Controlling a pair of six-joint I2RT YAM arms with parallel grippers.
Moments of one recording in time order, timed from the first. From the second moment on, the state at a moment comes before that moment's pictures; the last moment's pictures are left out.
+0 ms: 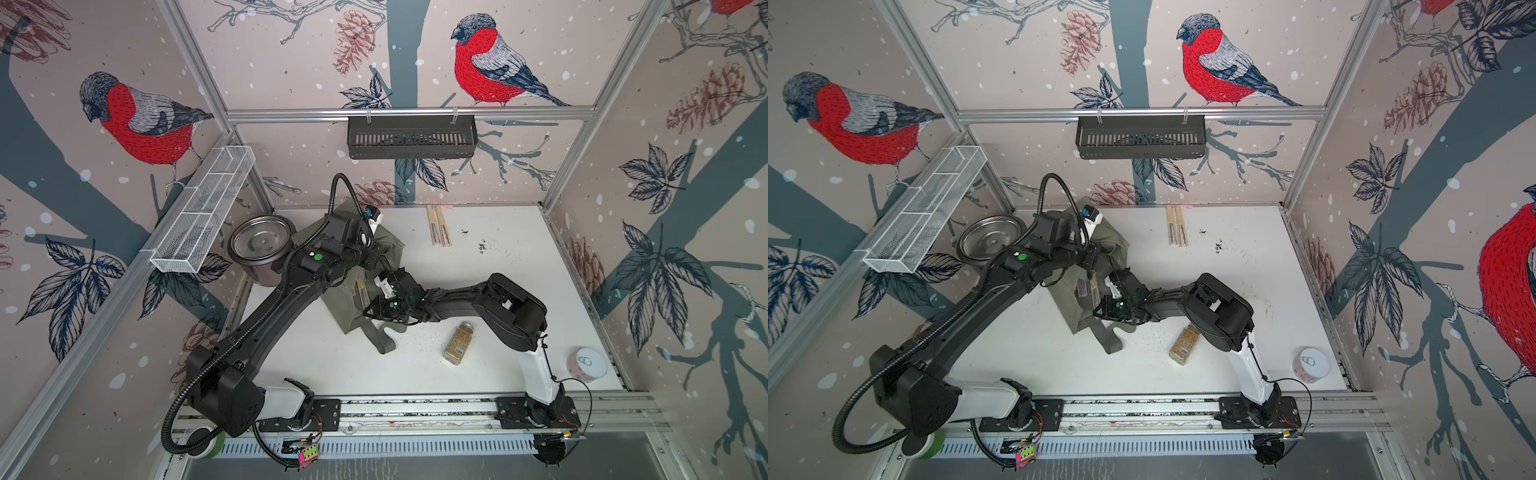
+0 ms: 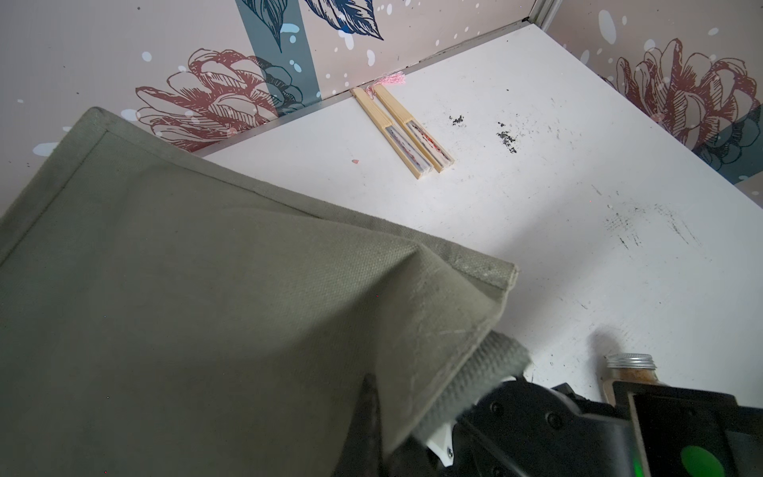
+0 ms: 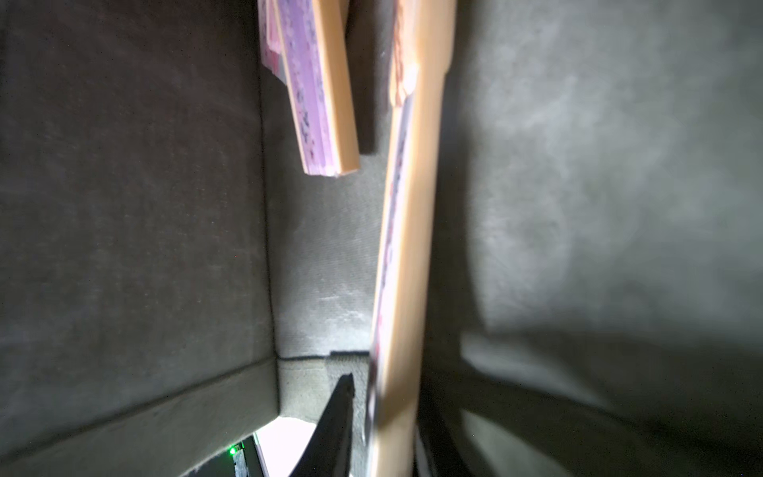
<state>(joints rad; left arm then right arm) -0.48 1.35 1.28 -0.58 0.10 0.01 0.93 2.10 1.15 0.26 -0.47 0.89</state>
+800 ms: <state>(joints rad) -0.48 1.36 1.28 -0.58 0.10 0.01 0.92 2.06 1.09 0.29 -0.46 0.89</state>
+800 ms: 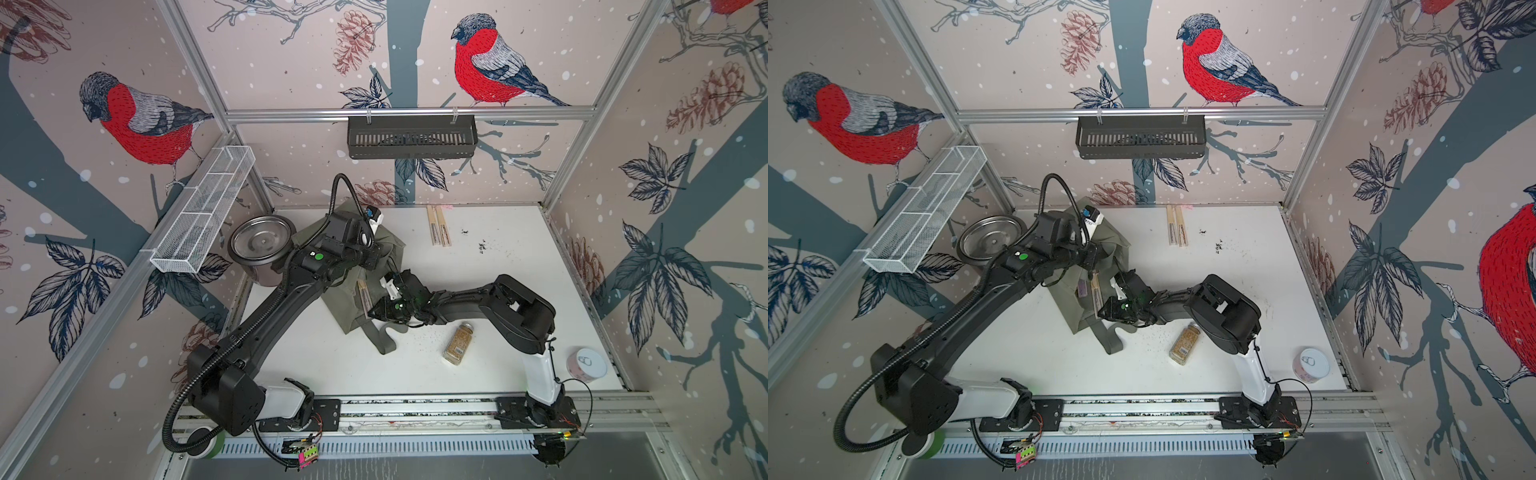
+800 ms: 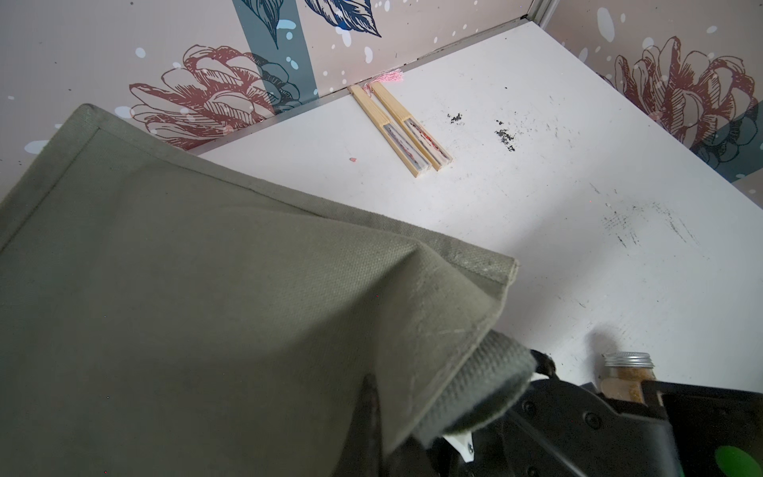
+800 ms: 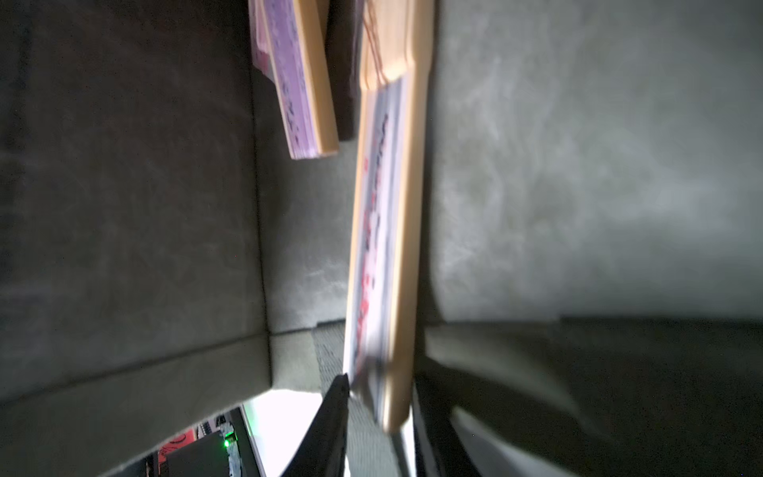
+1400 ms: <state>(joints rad) -0.48 1.36 1.28 -0.58 0.10 0.01 0.93 2.13 1.16 0.32 -0.50 0.94</state>
